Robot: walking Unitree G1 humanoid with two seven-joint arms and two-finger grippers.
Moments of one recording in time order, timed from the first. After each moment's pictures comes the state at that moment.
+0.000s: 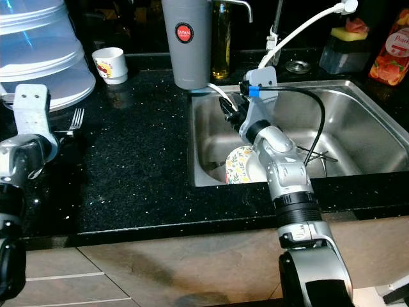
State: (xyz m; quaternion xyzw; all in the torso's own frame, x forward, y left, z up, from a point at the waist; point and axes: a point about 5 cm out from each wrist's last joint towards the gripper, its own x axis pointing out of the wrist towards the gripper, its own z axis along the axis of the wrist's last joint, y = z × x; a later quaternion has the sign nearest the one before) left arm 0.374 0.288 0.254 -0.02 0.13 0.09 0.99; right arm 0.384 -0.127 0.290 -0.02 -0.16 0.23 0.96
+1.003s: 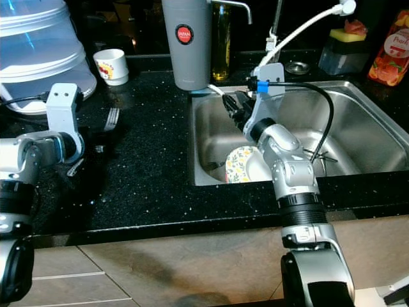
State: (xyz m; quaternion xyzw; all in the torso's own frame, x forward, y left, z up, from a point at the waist) left arm 0.369 0.230 0.257 -0.02 0.17 -0.12 0.98; right arm 0.383 -0.135 0.293 0.02 -0.15 0.22 0.96
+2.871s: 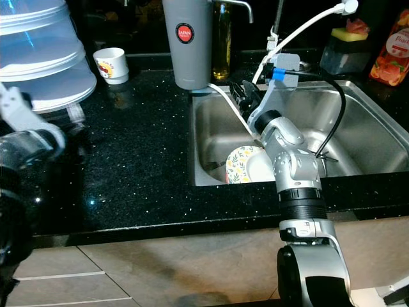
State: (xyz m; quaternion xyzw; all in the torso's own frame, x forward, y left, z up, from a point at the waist) left arm 0.395 0.258 0.257 -0.38 0.12 -0.02 0.92; right arm 0.385 -0.141 0.308 0.09 -0.17 0.20 0.96
